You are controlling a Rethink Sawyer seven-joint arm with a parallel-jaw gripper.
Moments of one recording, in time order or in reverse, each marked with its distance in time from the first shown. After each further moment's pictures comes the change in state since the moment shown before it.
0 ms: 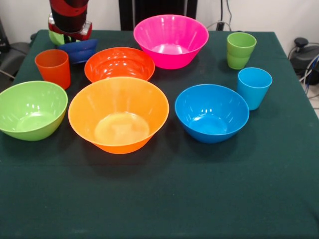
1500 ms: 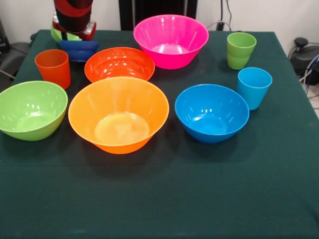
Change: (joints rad) arm 0.044 0.018 -0.048 -0.001 0.072 0.012 0.000
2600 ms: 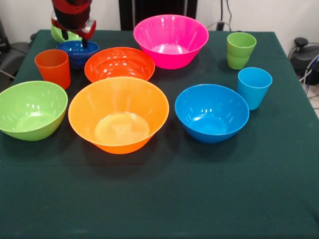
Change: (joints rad) arm 0.002 -0.034 -0.002 0.004 0.068 0.037 0.000
